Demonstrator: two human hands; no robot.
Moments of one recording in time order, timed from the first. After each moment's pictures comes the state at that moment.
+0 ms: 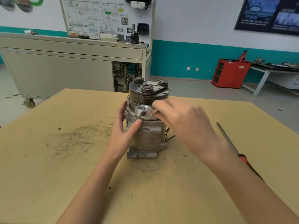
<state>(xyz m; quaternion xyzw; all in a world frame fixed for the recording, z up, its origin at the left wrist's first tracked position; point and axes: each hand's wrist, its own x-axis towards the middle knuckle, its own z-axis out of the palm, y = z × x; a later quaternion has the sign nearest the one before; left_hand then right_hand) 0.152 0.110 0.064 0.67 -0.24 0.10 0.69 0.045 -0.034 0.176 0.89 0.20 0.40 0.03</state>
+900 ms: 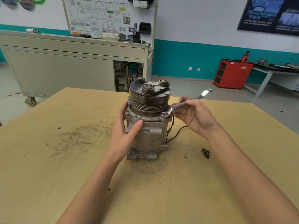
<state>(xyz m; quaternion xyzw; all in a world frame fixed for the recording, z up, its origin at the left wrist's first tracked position) 0.148 0.108 0.069 0.69 -0.24 0.11 0.68 0.111 -0.111 0.143 0.54 0.08 0.05 -0.83</state>
